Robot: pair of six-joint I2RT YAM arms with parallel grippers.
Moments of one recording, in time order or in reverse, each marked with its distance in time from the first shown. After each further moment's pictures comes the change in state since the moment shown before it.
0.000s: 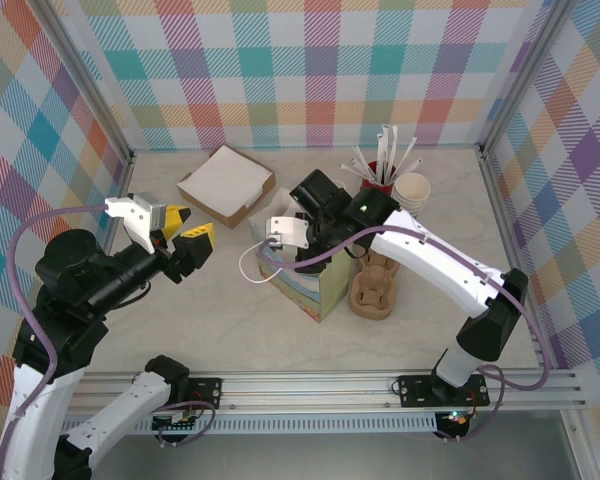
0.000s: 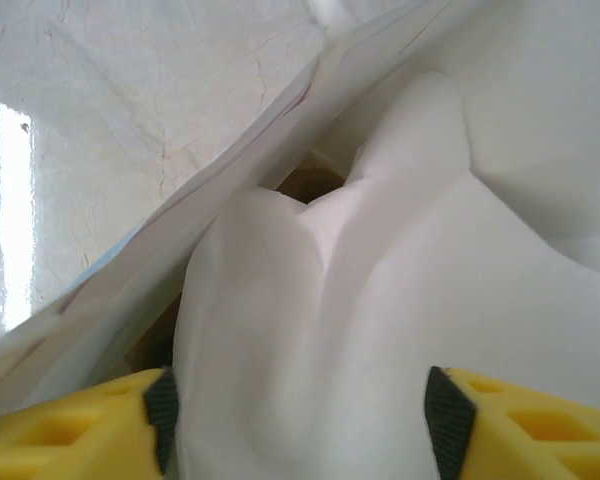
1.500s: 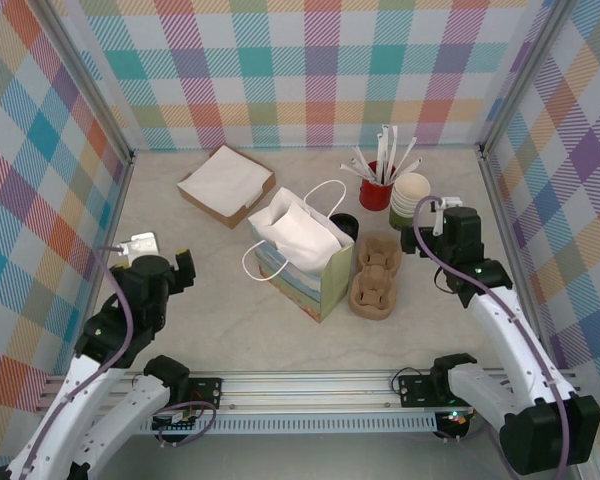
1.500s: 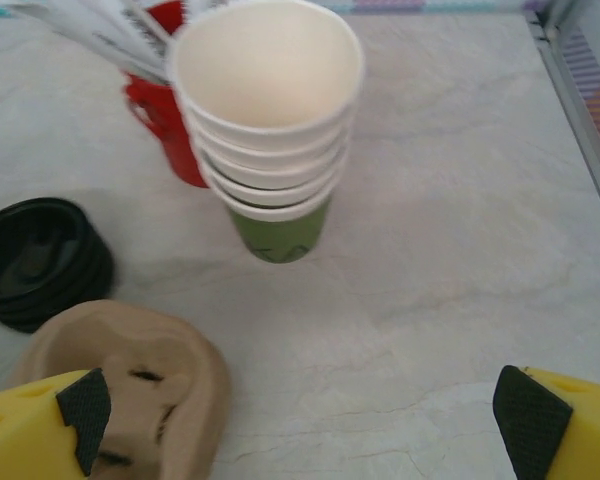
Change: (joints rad) left arm -0.001 -0.140 -0.542 -0.055 -0.895 -0.196; right arm -0.758 -0.692 -0.981 0.661 0.208 0.809
